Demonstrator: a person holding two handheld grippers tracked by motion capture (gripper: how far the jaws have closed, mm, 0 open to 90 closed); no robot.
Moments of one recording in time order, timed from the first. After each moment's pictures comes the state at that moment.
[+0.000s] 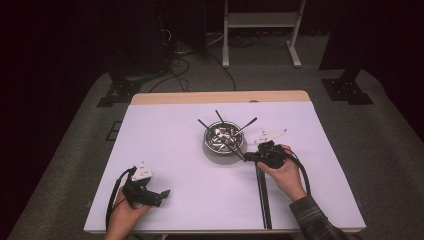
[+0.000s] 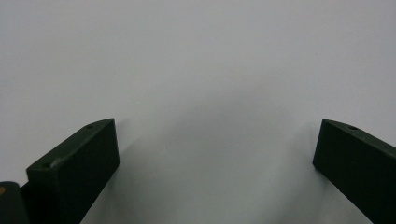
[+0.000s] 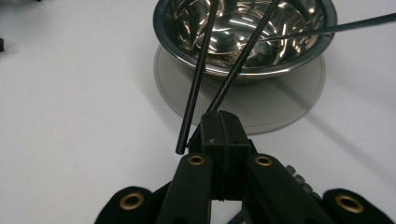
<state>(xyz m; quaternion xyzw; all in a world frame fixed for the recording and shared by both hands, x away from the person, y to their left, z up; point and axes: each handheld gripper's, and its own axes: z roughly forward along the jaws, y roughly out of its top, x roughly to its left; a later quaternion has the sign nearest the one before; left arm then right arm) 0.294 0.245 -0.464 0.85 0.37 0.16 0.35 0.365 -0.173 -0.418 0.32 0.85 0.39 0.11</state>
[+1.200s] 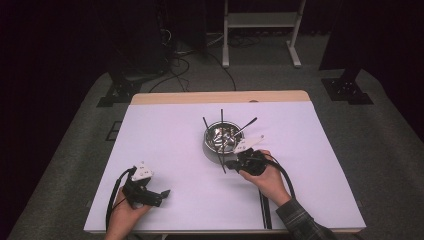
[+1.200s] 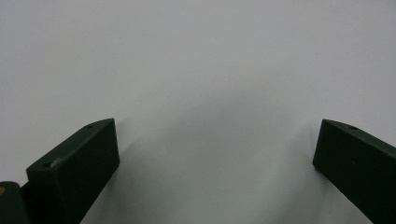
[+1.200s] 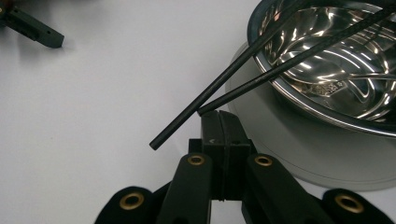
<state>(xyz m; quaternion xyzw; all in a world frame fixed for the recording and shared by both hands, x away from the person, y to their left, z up) 0.294 0.245 -0.464 0.85 0.37 0.16 0.35 0.351 -0.119 -0.422 0.26 0.88 0.39 0.08</state>
